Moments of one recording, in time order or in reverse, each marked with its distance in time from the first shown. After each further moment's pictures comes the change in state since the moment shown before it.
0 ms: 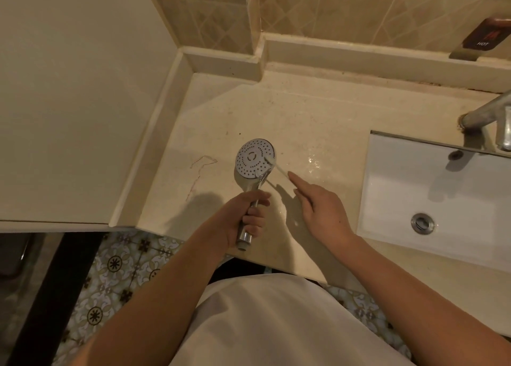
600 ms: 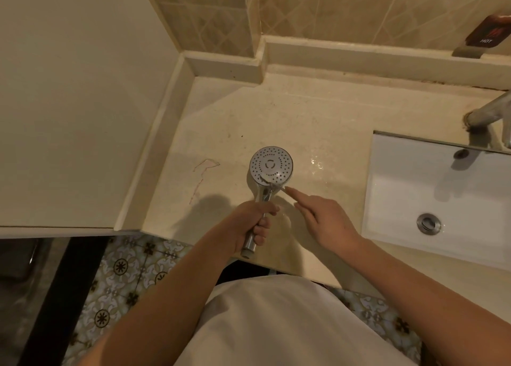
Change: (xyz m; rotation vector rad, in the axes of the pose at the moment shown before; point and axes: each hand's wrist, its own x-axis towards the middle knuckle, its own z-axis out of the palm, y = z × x) left_hand -0.002 -0.008 0.013 0.328 0.242 0.026; right_hand -0.007 0.014 -0.001 -0.078 -0.169 -0.131
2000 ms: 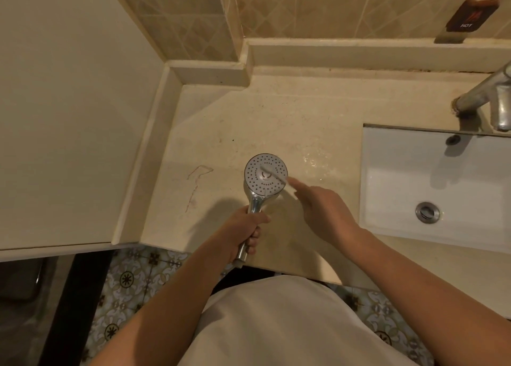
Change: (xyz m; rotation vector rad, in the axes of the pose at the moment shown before) left_hand 0.004 -0.013 -0.006 0.213 0.121 0.093; right_hand 0.010 0.000 -0.005 -0.066 0.097 0.158
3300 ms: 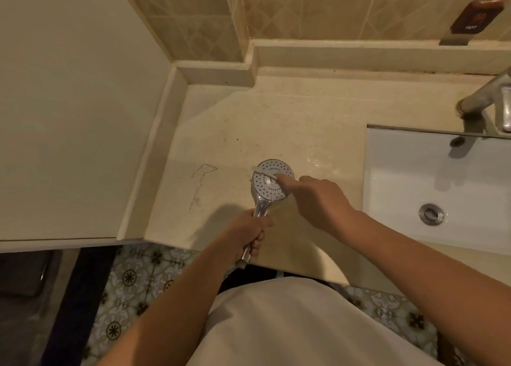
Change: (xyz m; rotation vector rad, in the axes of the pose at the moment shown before) left_hand 0.007 -0.014 0.003 0.070 0.009 -0.001; right_hand 0.018 -0.025 -0.020 -0.305 -0.098 -0.127
